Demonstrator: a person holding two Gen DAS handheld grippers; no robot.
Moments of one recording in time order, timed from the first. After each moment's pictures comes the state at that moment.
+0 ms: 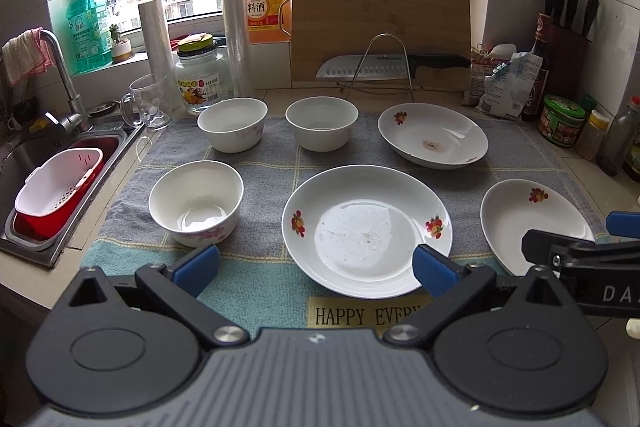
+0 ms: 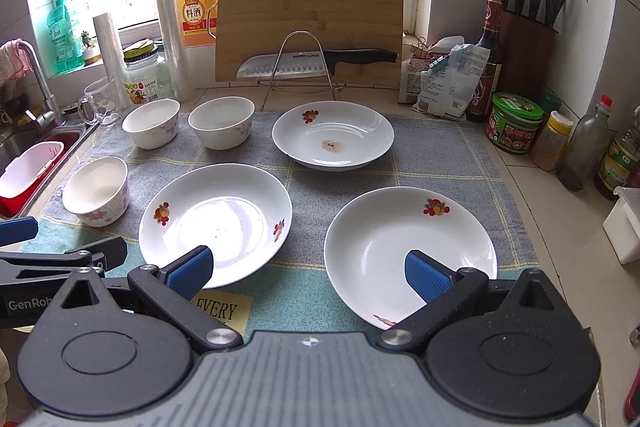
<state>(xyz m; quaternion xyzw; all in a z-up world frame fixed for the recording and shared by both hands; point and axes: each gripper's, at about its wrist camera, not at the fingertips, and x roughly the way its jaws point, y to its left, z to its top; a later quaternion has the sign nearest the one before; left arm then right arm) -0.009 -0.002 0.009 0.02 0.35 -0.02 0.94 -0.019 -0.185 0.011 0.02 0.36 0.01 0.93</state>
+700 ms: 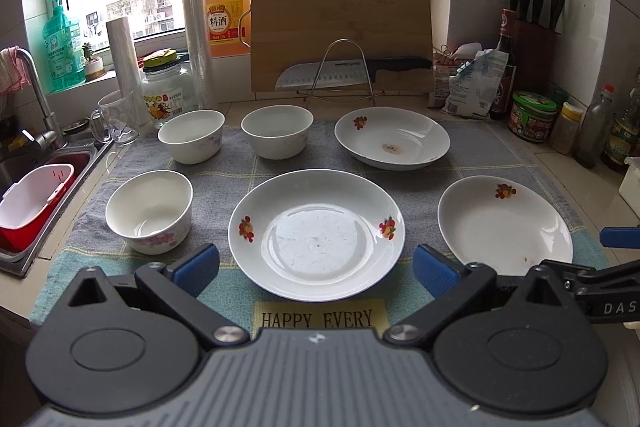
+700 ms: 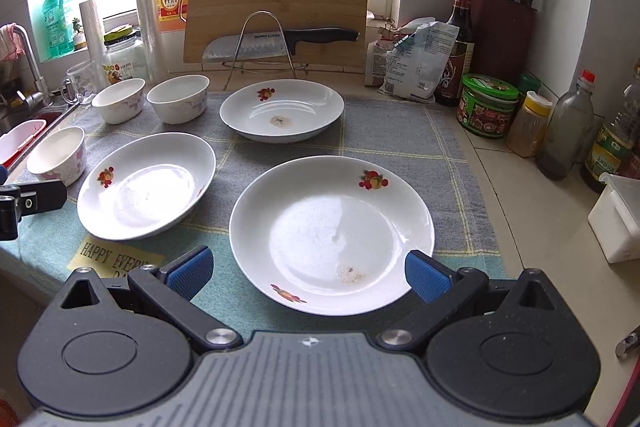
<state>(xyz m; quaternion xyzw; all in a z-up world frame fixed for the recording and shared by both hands) -0.020 -0.043 -0.004 0.03 0.33 -0.05 0.94 -0.030 -0.269 -0.033 0.00 0.36 0.02 0.93</state>
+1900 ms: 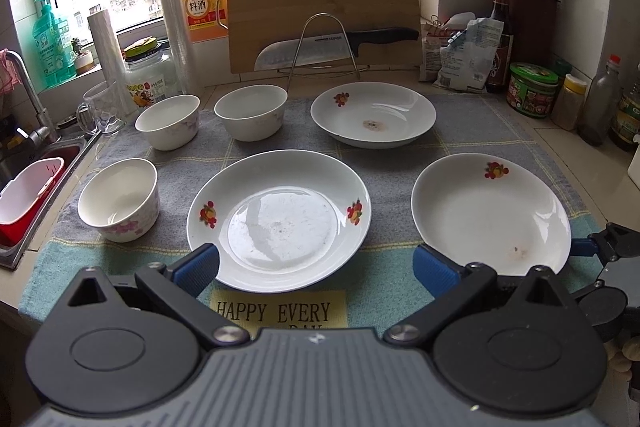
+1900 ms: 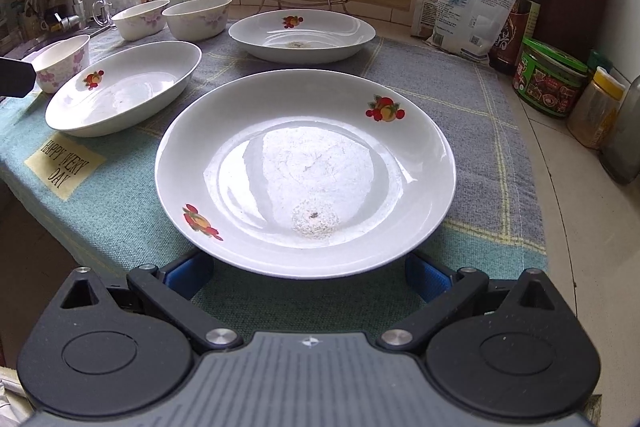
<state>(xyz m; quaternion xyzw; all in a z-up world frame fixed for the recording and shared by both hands) -0.006 -0.095 -0.018 0.06 0.36 -0.04 0.93 0.007 -0.318 -0.118 -0.07 0.39 0.13 0.91</state>
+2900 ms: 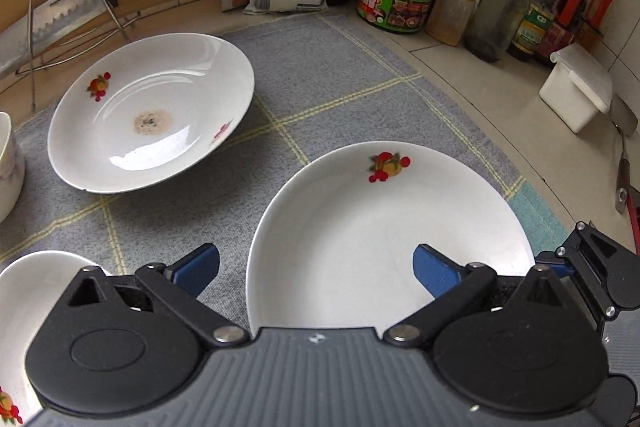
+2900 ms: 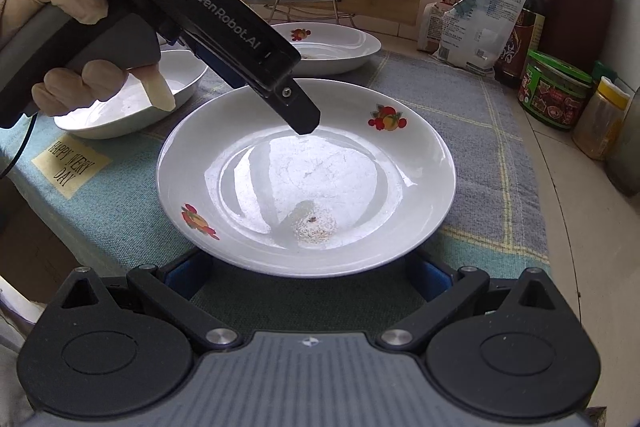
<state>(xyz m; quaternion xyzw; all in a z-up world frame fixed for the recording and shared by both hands) 0.153 -0.194 -0.080 0.11 0.47 -0.32 0.81 0.002 -0.321 -0.120 -0.07 0.37 0.14 0.92</state>
